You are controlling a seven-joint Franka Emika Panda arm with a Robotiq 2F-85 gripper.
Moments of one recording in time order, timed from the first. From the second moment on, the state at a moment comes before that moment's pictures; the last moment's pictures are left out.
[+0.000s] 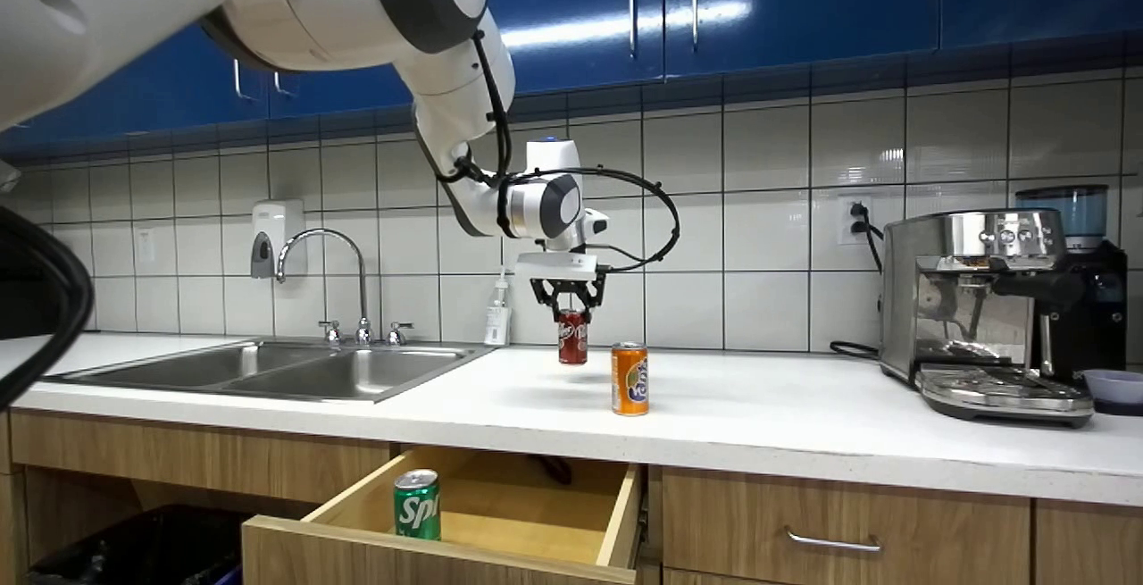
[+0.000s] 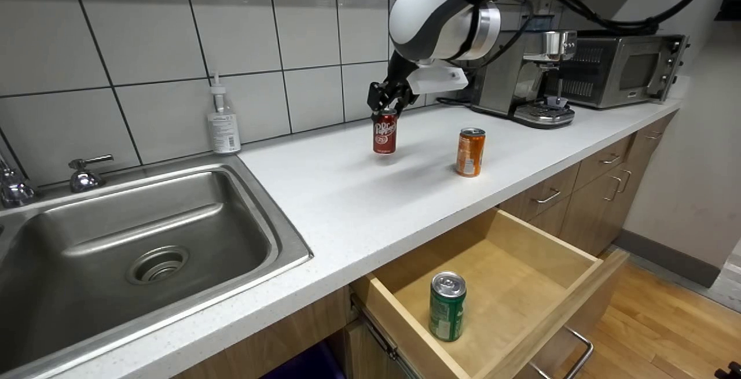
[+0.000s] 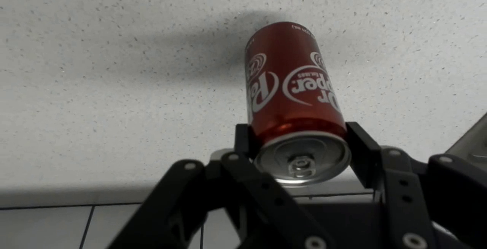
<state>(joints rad) -0.11 0.72 0.02 -1.37 0.08 2.61 -0.19</state>
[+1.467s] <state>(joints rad) -0.11 0.46 0.03 -1.76 0.08 2.70 -0.25</state>
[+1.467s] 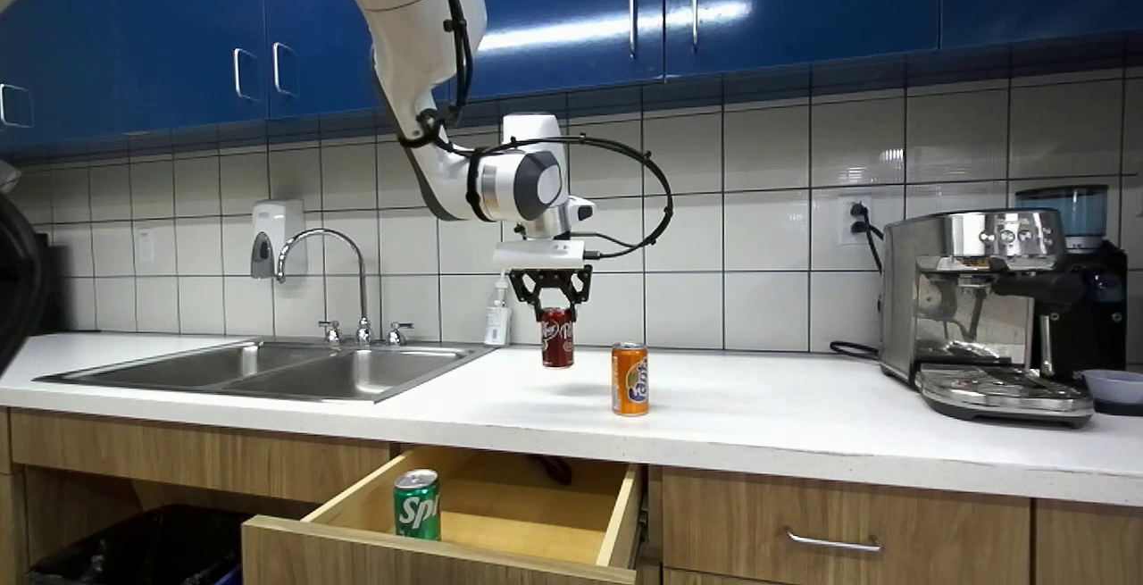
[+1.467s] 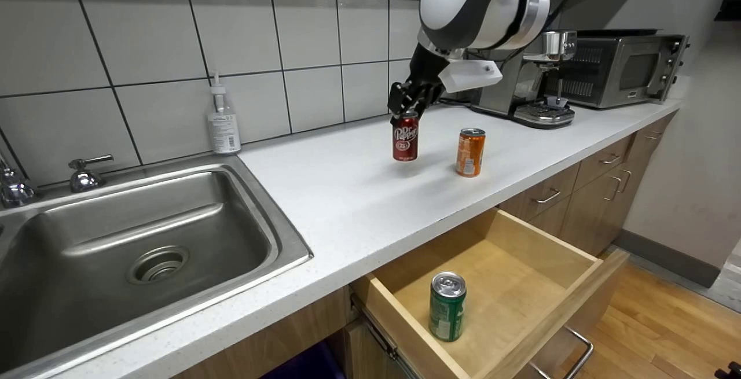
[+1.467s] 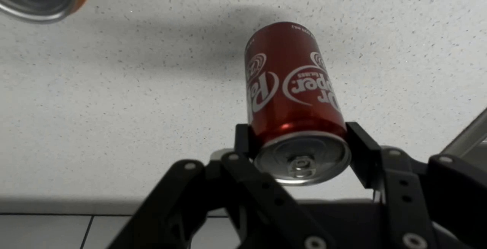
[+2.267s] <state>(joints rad) -0.08 0.27 0.03 -2.09 0.08 2.84 -0.21</state>
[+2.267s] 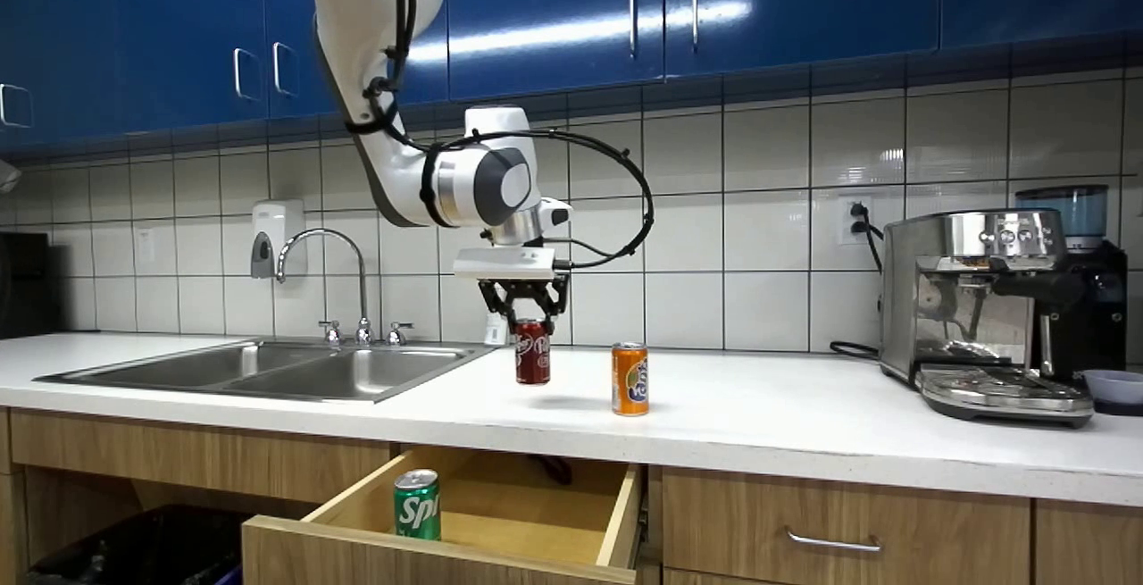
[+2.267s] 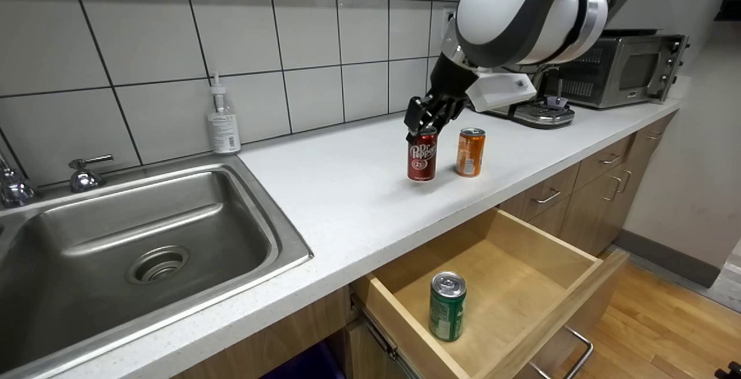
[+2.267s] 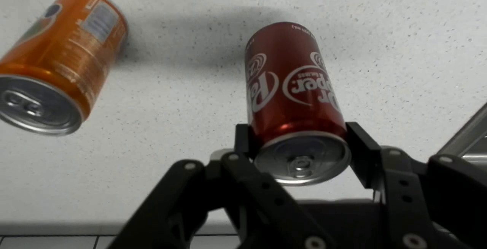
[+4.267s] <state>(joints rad) -0.04 -0.08 0.00 -2.57 -0.15 2.93 0.11</state>
